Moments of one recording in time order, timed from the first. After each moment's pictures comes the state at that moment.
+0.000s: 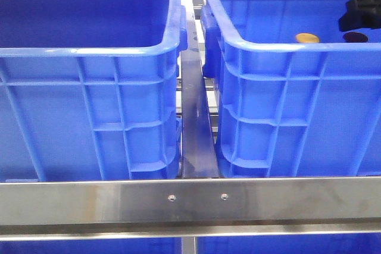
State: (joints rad) left arm -0.51 1.58 -1.49 -0.68 1.10 0.65; right arm -0.18 1.80 -1.16 1.81 0.32 -1.97
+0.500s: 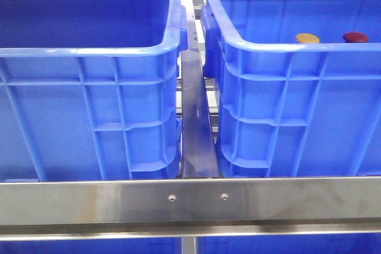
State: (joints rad) left arm -0.51 1.58 -1.49 -0.68 1.10 0.65; right arm -0.18 1.36 -0.82 1.81 0.31 -1.97
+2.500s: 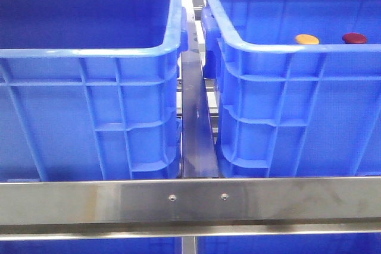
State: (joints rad) left arm -0.51 0.48 -0.51 -0.31 0.49 0.36; right arm -0.18 0.24 -0.20 1.80 0.49 -1.96
